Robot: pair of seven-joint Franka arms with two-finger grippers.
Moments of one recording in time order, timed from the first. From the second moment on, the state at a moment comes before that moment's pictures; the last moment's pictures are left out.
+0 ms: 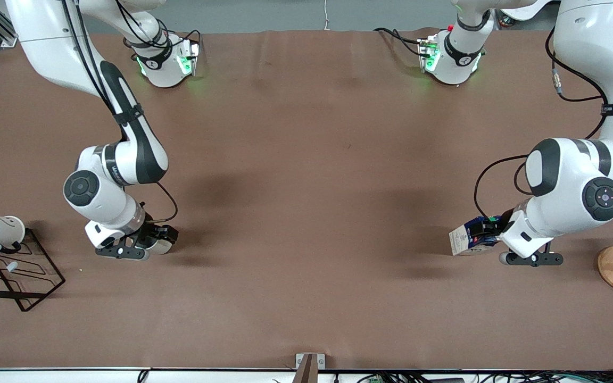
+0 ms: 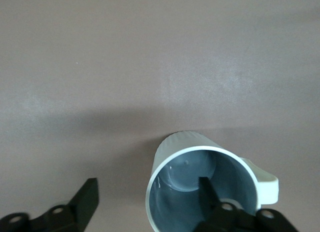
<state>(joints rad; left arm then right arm) -0.02 0.48 -0.07 -1.63 -0.02 2.07 -0.06 0.18 0.51 -0.03 -1.86 0.02 2.45 0.24</state>
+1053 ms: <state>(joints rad) -0.01 0.39 -0.07 -1.62 -0.02 2.04 -0.06 0.34 0.44 -0.02 -1.72 0.02 2.20 0.52</state>
